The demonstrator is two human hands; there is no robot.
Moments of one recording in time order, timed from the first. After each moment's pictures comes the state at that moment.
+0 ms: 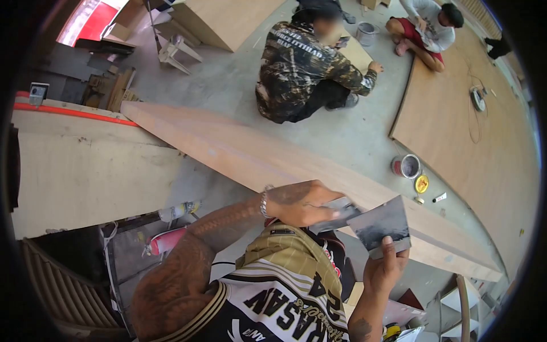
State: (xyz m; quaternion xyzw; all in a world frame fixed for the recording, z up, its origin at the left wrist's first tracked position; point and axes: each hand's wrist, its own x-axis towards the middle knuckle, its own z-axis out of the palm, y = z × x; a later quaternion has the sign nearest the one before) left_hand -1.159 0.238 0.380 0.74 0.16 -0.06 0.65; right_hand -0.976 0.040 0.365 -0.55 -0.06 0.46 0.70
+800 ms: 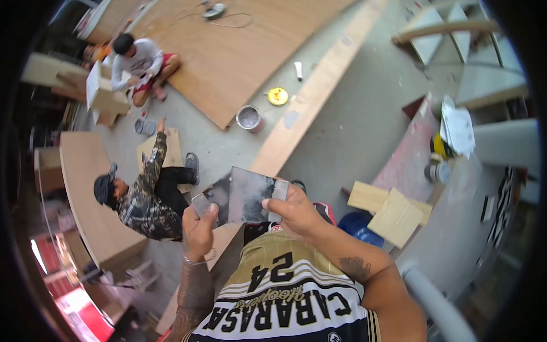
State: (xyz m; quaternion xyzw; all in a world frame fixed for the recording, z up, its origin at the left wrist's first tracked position) left_hand -0.892 0.058 0.392 0.79 0.19 -0.10 0.57; right_hand -0.834 -0.152 0.316 -0.33 0.11 0.40 0.85
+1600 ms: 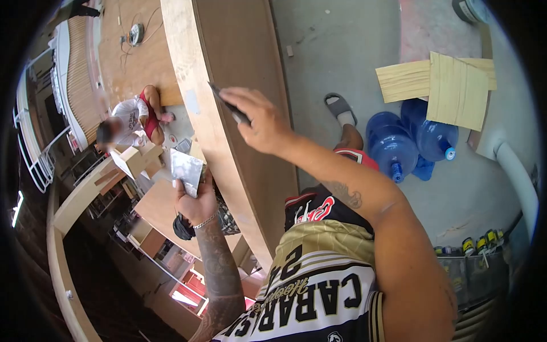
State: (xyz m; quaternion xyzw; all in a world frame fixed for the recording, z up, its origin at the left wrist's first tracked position) left_hand -0.779 0.048 0.282 0.50 0.36 0.00 0.79; right_hand -0.754 -0.169 0.161 -0.69 0.04 -0.14 0.71
